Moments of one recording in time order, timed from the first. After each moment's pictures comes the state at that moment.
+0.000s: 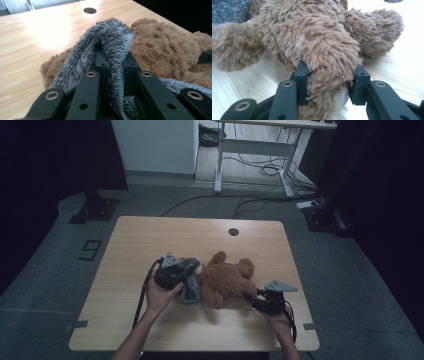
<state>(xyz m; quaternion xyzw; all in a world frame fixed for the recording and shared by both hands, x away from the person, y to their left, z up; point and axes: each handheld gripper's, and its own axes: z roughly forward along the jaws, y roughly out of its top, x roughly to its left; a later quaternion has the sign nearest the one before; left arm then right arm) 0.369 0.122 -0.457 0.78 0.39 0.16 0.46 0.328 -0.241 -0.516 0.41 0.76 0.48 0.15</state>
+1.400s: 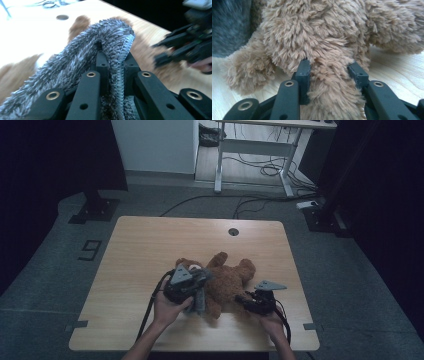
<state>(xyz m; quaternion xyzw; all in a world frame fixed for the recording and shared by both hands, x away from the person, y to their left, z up) 0.328 0.075 -0.444 0.80 0.32 0.15 0.48 0.330 -0.215 -0.522 0.41 0.77 0.47 0.11</state>
